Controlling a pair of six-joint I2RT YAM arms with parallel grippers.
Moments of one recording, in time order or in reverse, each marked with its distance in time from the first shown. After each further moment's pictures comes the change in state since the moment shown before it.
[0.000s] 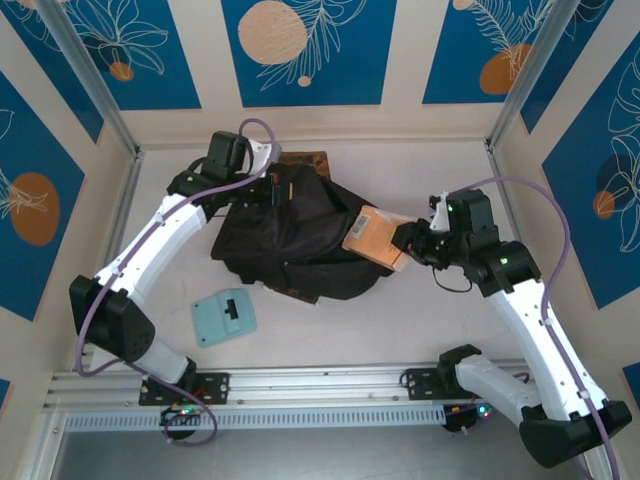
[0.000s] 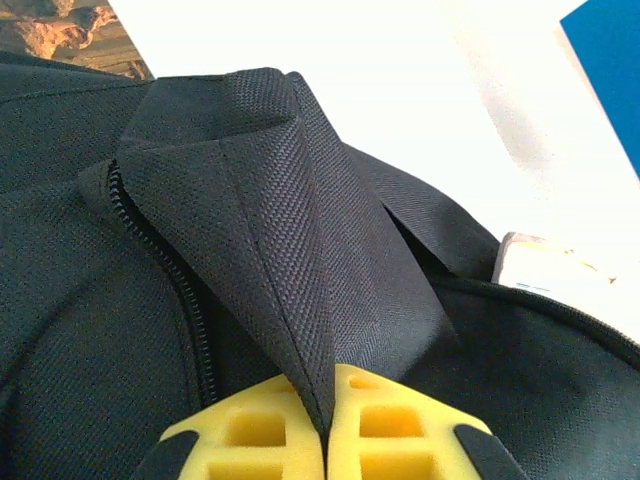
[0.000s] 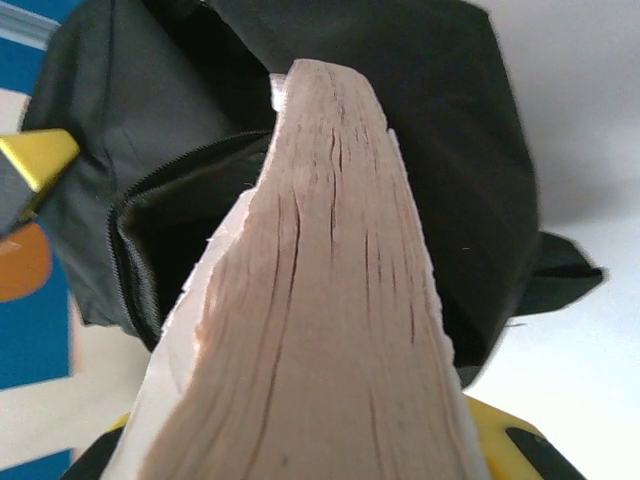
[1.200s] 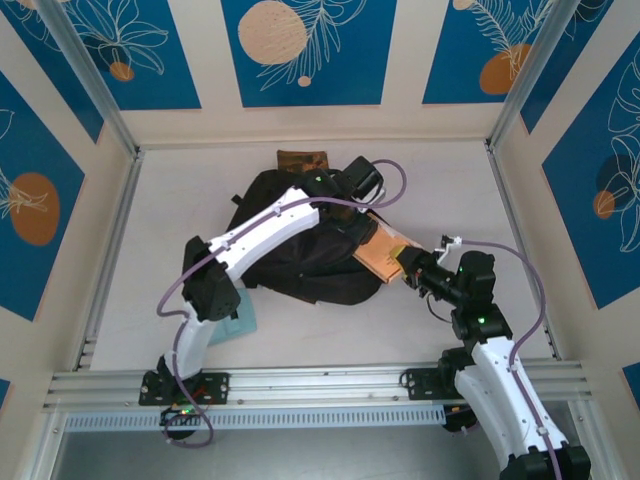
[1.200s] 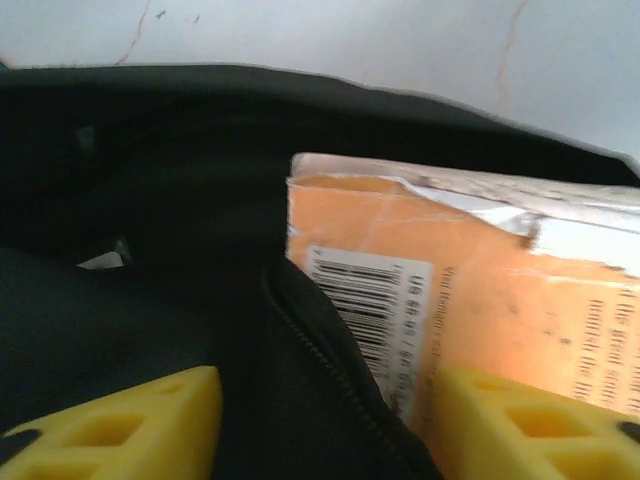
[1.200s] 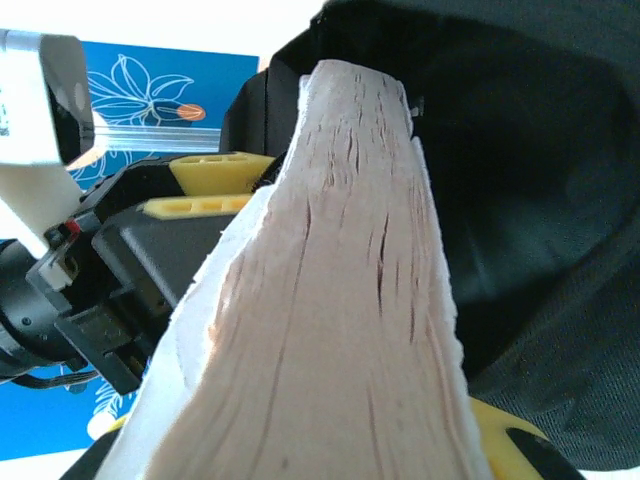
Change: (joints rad) left arm -0.465 0.592 0.684 -0.483 -0.503 0.173; right arm -0.196 -0.360 -0.750 0.819 -0.289 0.477
